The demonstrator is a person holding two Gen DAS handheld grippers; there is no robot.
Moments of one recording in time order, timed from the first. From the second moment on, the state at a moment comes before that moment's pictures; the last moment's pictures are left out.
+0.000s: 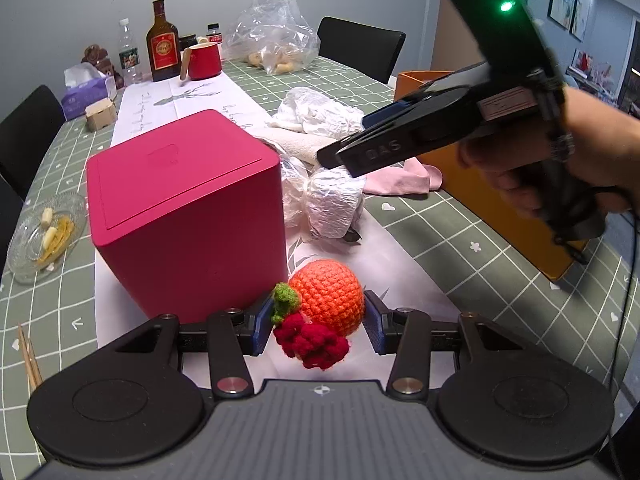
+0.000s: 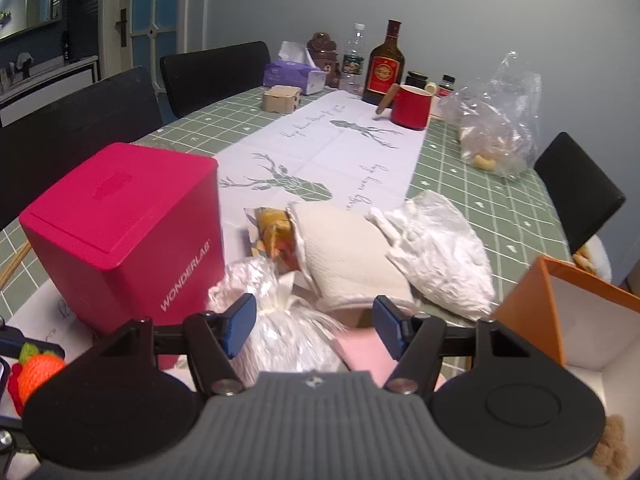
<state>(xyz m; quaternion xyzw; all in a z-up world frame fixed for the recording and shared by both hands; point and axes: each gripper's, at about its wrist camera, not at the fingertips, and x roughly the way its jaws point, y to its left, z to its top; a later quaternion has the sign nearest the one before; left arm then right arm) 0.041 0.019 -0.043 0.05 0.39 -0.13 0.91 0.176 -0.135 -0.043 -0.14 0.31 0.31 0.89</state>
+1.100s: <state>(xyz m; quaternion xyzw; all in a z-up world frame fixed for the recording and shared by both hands) 0.047 0.025 -0.053 0.05 0.41 -0.13 0.90 0.175 -0.105 -0.080 -0.18 0.37 0.35 0.84</state>
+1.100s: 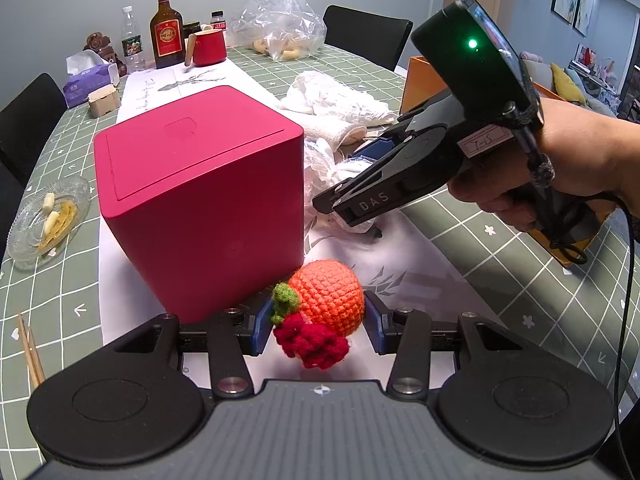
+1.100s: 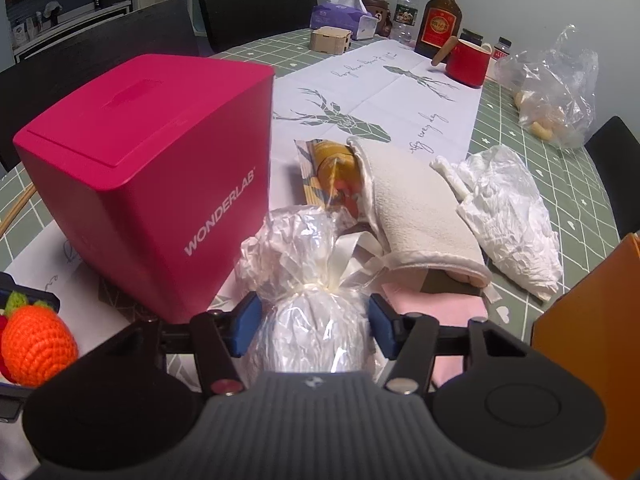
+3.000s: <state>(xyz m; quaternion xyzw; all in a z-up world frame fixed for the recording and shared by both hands) 0.100 -0.120 0.035 0.11 0.31 -0.20 0.92 0.150 -0.313 0.069 0.01 0.28 0.28 0.92</state>
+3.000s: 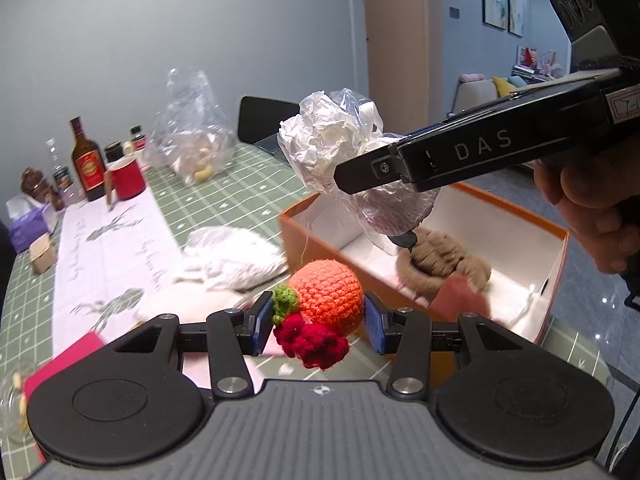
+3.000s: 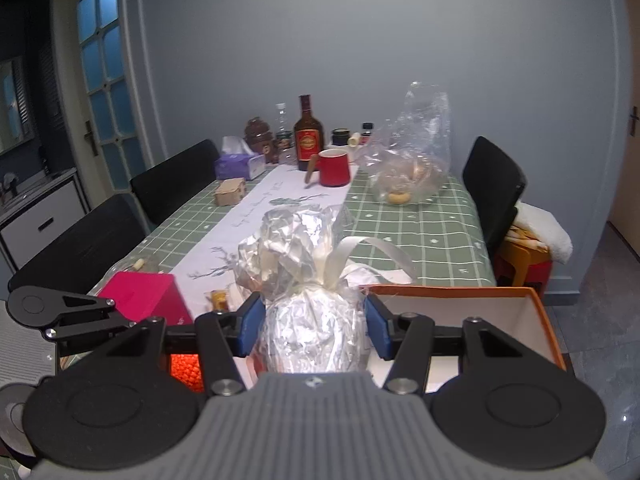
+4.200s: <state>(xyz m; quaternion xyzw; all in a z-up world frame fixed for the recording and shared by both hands) 0.195 -0.234 -0.026 0.26 0.33 -0.20 0.88 0.231 -0.383 0.000 0.03 0.36 0.13 0.93</state>
